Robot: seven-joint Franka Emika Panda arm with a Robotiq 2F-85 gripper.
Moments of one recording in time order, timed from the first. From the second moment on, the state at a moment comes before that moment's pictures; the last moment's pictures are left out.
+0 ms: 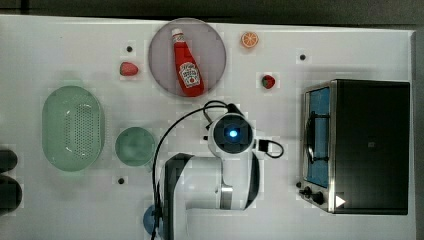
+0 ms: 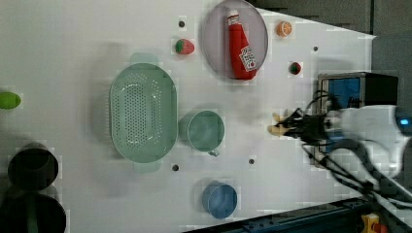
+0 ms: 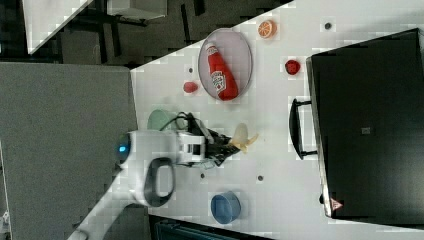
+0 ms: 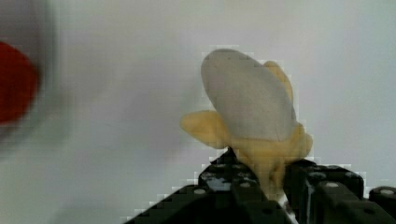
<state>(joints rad) 0.00 0.06 -0.05 -2.42 -0.01 0.83 0.08</state>
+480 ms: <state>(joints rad) -0.03 -0.28 -0.05 -2.22 0.02 0.48 0.08</state>
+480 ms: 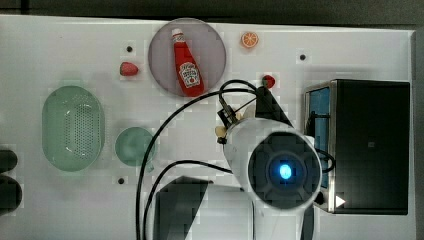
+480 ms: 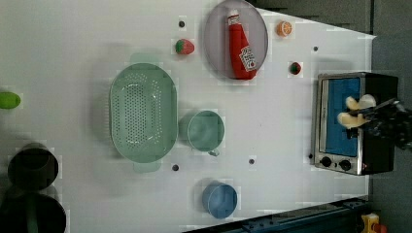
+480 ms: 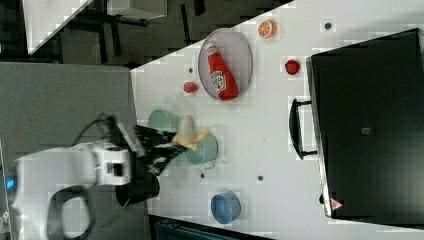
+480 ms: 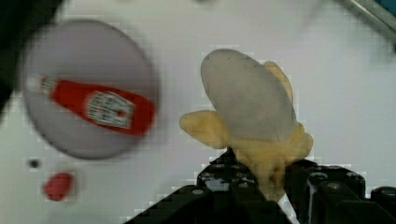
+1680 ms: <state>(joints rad) 0.04 -0.04 0.48 -2.27 0.11 0.61 0.62</state>
